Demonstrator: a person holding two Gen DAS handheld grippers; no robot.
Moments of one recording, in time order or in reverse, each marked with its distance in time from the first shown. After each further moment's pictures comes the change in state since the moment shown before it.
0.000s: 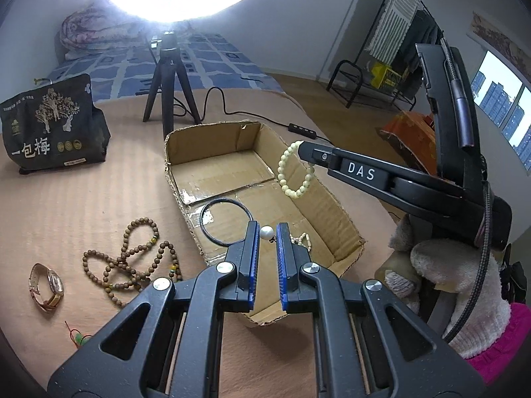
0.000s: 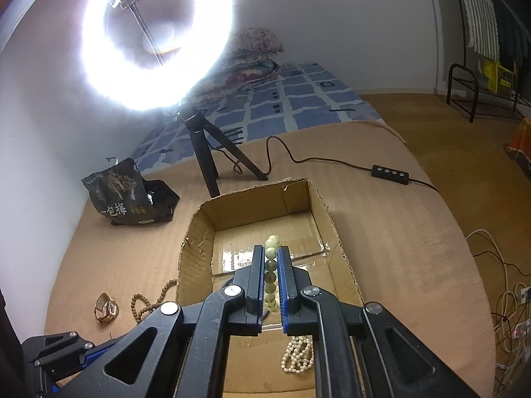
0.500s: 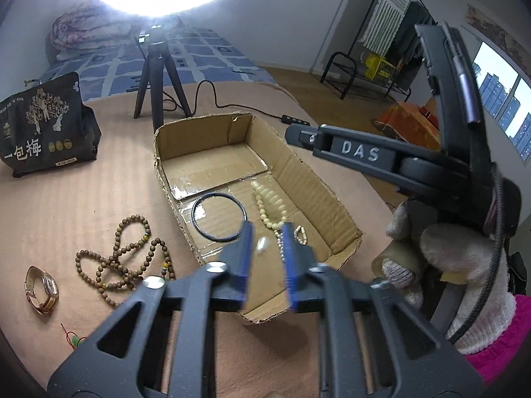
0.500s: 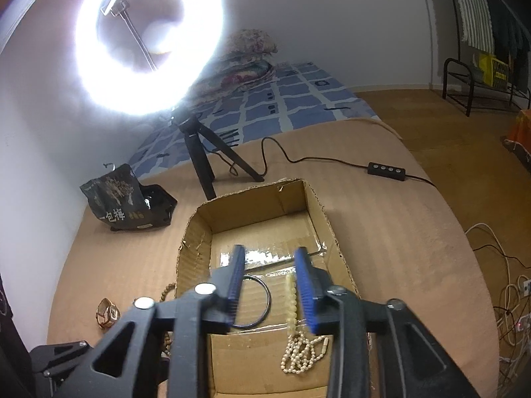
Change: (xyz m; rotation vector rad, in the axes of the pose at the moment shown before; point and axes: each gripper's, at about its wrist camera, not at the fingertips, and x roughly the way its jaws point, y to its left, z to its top) left arm 0.009 -0.003 -0.001 0.027 0.029 -0.011; right arm -0.004 -0.006 0.002 0.029 -0.012 -0.010
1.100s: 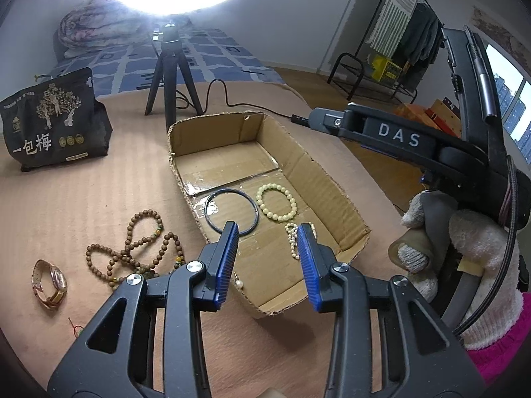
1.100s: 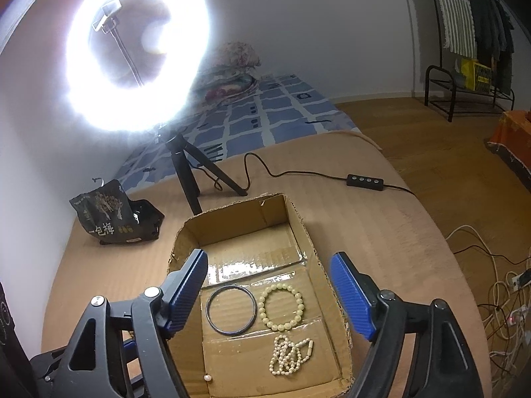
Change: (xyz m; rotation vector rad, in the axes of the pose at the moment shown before) left arm -0.008 0.009 -0.004 -0.012 0.003 0.026; right arm -0.015 -0.004 0.003 0.029 -0.049 -0.062
